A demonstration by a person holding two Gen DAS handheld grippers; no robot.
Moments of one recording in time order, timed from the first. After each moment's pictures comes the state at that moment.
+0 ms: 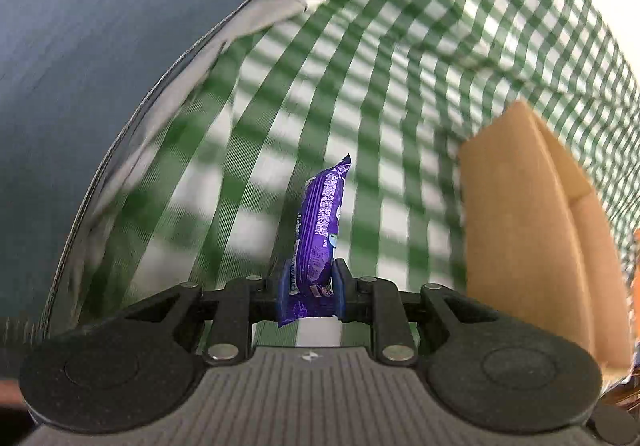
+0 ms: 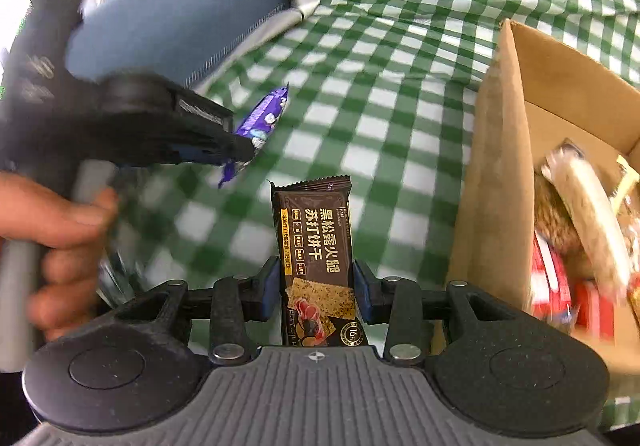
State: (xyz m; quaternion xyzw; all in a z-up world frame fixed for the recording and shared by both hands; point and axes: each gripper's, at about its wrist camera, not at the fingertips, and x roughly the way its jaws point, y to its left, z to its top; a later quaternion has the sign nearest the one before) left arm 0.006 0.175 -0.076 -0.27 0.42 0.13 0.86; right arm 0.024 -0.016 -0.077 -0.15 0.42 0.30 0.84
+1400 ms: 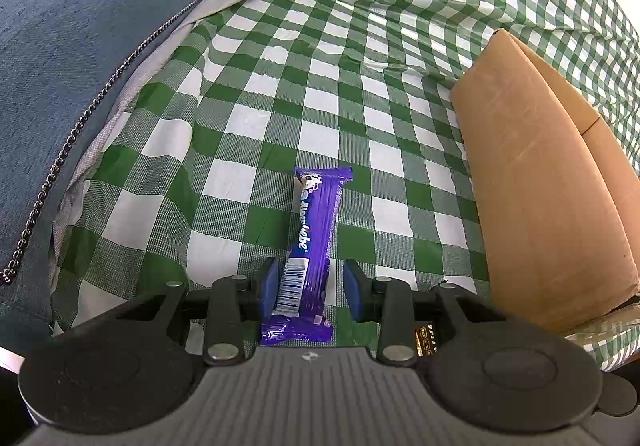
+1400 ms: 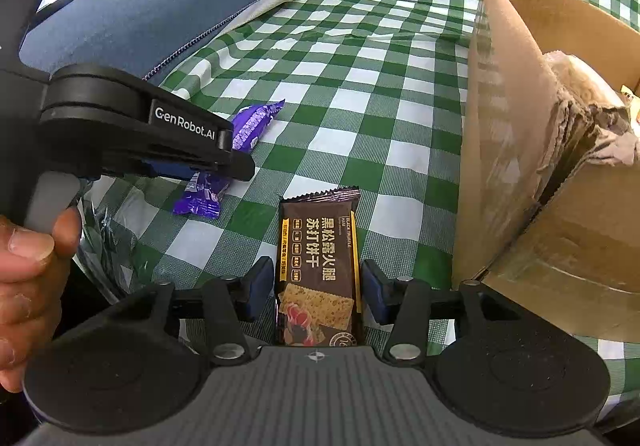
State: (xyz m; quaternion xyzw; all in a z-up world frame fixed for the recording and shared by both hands) left arm 0.004 0.136 -0.095 -0.19 0.43 0.11 0.87; right arm 0.006 -0.047 -0.130 -0.10 0.41 0.31 0.85
